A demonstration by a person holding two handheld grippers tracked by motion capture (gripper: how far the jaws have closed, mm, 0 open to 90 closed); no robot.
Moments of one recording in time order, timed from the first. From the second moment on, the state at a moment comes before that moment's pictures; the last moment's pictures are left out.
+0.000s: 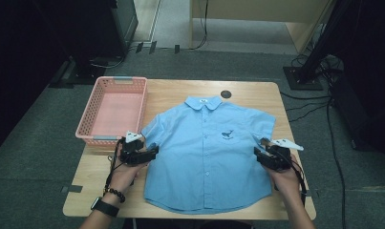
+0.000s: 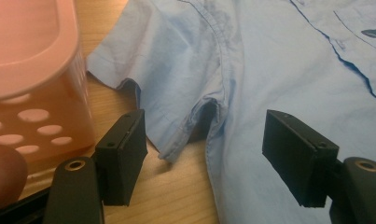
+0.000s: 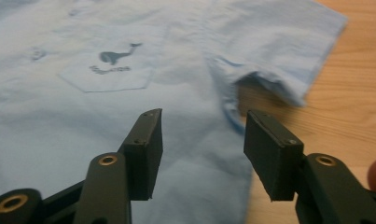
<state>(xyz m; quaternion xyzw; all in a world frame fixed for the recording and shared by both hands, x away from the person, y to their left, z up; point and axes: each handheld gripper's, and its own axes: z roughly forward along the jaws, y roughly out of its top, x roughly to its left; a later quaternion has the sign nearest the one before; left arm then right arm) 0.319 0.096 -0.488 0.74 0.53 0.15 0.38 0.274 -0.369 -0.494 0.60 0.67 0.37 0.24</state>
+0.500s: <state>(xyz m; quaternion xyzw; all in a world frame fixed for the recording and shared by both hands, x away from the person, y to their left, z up) 0.322 0.090 -0.481 0.73 0.53 0.15 0.40 0.283 -0.329 -0.524 0.58 0.69 0.36 0.23</state>
